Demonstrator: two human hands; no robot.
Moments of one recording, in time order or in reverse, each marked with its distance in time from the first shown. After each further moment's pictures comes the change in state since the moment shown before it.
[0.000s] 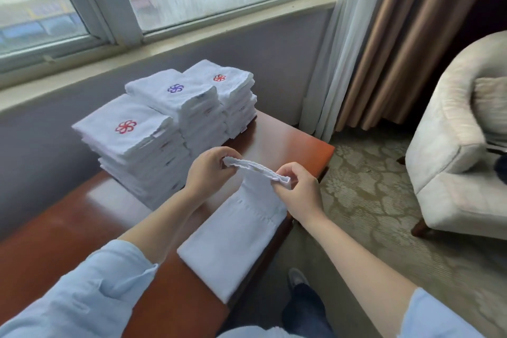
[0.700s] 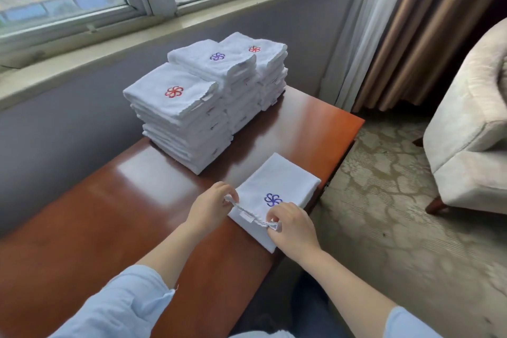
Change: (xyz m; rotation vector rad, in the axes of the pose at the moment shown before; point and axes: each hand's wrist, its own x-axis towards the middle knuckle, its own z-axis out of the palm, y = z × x) left_hand -0.164 -0.115 -0.027 0.121 -0.286 -0.065; right_hand -0.160 0.003 0.107 -0.509 -0.335 -0.166
